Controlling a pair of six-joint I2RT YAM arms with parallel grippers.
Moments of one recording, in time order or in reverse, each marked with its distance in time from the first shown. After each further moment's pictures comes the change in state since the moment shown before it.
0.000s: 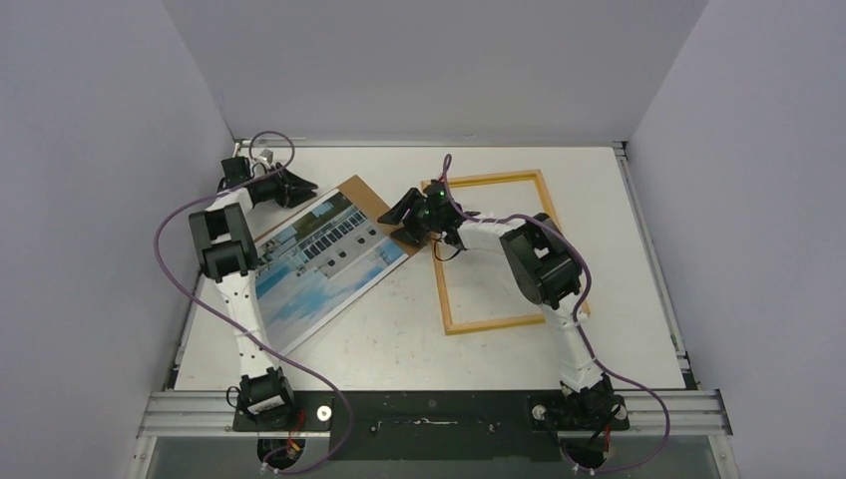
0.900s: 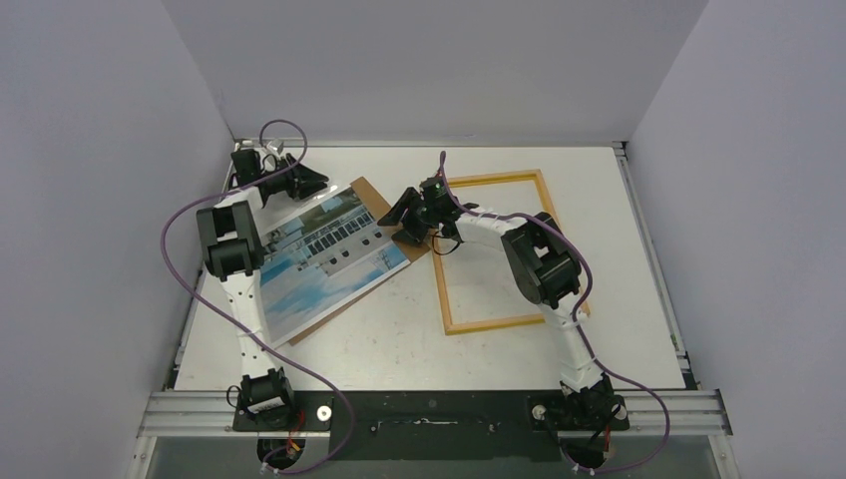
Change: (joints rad) left arm -0.058 -0.045 -0.071 0.230 0.042 -0.080; right arm 0.000 0.008 0.103 -0.221 -0.016 -0.076
